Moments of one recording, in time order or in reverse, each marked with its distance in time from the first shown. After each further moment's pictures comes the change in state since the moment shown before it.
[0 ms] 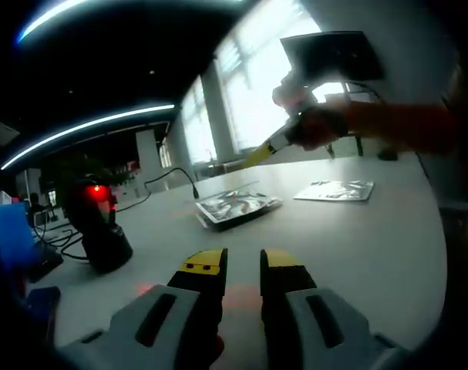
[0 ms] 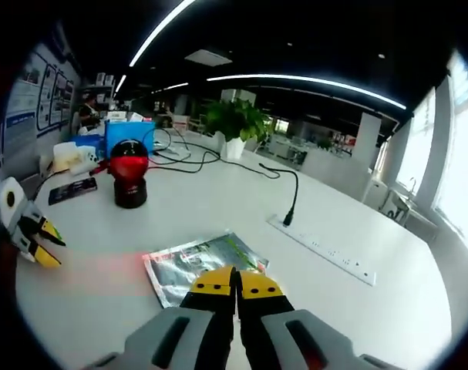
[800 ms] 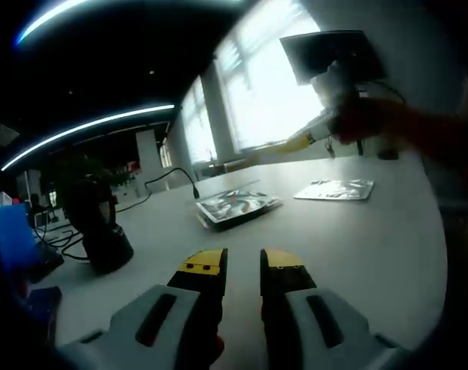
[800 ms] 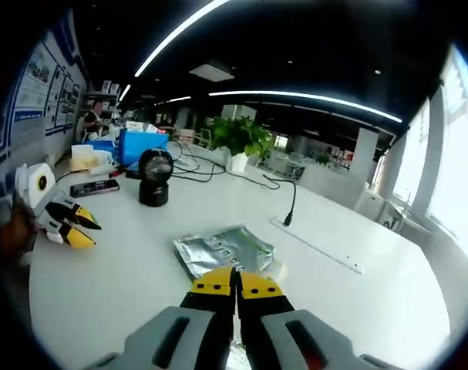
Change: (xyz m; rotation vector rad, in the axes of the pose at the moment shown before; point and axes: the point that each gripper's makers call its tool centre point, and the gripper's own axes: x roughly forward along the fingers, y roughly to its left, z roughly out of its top) left arm -0.001 -0.001 0.000 0.006 0.002 0.003; right arm -0.076 0.027 -0.022 -0.018 -0.072 -0.021
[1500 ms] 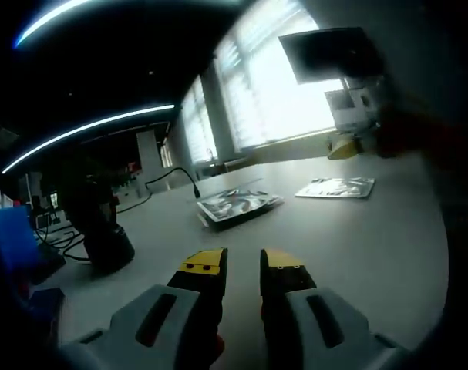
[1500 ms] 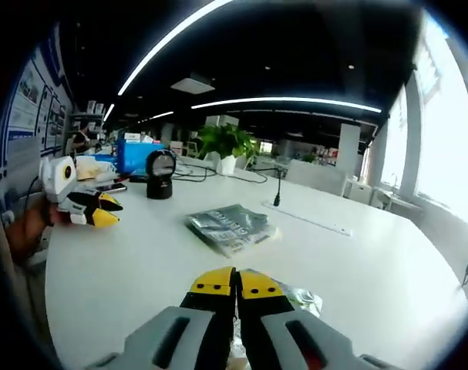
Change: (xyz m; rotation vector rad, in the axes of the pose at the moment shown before) left arm 0.000 0.000 -0.001 0.012 0.006 0.007; right arm -0.075 0.013 -0.059 0.123 -0.067 -0.061
